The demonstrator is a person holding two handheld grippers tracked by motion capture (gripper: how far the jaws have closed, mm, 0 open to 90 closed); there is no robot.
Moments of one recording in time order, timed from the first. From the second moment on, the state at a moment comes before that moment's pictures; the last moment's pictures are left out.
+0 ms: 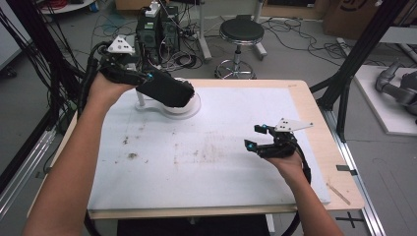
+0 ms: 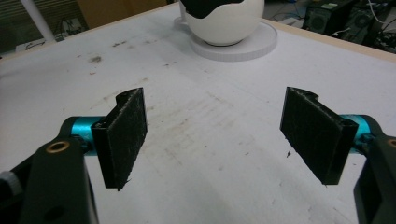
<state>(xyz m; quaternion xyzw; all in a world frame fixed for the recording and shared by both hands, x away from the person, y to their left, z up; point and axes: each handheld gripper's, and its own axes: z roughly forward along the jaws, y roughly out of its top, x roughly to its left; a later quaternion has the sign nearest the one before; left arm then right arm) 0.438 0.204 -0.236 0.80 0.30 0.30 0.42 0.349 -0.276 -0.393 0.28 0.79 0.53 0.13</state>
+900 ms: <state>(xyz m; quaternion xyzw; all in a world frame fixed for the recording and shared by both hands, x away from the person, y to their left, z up) 0.349 0.207 -0.351 0.78 0.27 0.19 0.53 0.352 -0.296 -0.401 0.32 0.78 0.52 0.15</state>
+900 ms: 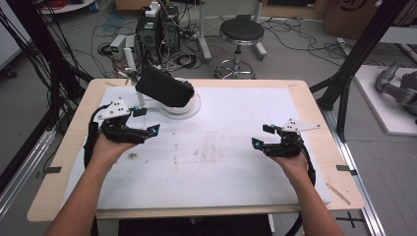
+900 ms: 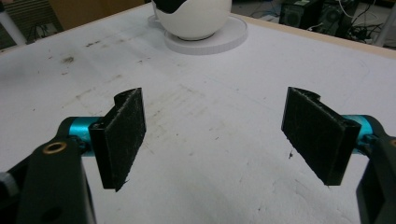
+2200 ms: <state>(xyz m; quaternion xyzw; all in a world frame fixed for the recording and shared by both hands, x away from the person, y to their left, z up) 0.340 0.225 -0.390 0.77 0.28 0.18 0.53 0.351 -0.298 -0.403 0.33 0.77 0.51 0.16</state>
